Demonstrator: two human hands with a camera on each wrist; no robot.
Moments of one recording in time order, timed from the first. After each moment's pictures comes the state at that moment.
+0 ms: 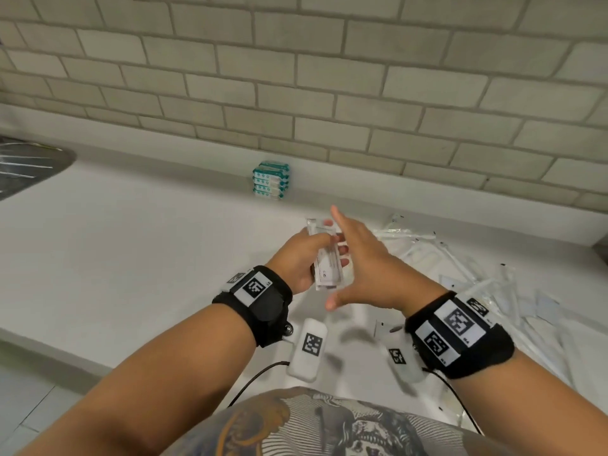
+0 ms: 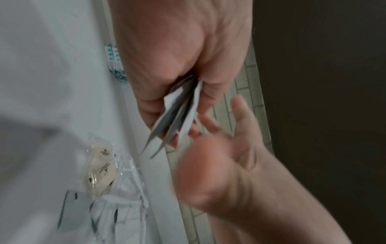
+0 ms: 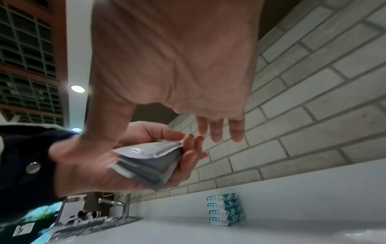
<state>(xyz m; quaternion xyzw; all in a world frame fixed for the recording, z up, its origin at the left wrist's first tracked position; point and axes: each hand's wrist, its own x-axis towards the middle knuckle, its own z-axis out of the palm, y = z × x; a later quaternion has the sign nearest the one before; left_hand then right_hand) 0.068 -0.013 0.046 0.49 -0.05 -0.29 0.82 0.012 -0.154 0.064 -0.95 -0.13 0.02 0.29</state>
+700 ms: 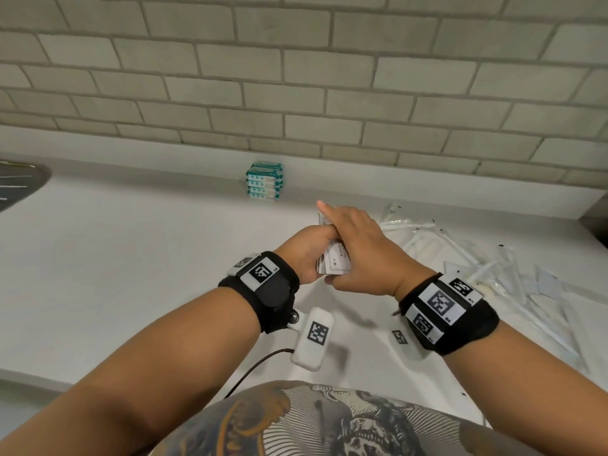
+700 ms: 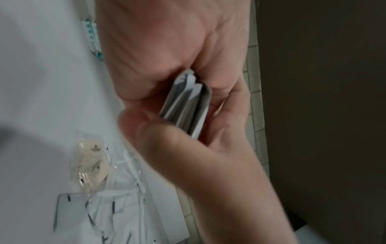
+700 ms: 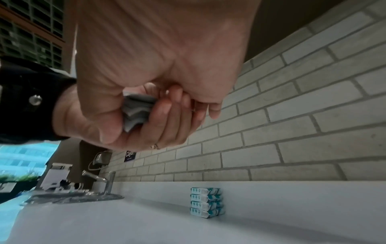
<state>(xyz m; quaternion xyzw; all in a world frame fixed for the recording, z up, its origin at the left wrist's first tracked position) 0.091 -0.003 0.059 0.56 -0.05 -0.37 0.74 0.036 -0.129 0.063 -0.96 -0.17 -0.09 0.20</state>
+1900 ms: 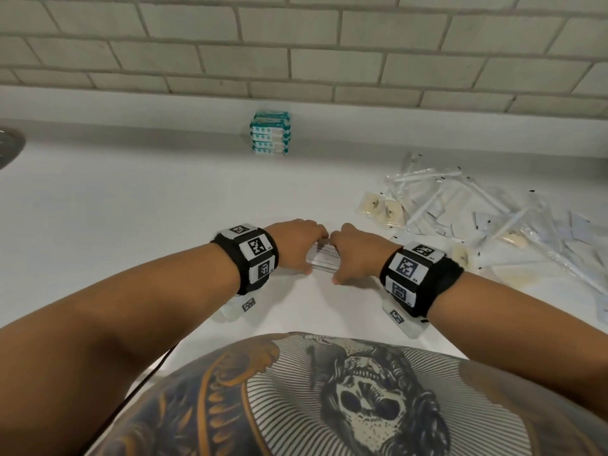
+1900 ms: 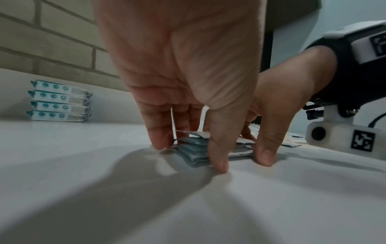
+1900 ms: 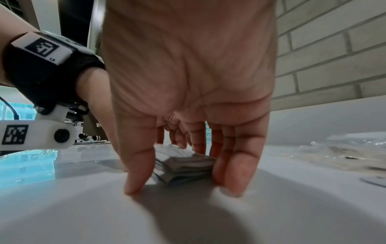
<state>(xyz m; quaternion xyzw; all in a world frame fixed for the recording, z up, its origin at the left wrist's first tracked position) 0.147 0.077 -0.024 0.87 -0.45 -0.18 0.04 0.074 -0.075 -0.024 -0.97 0.00 0.22 0.07</state>
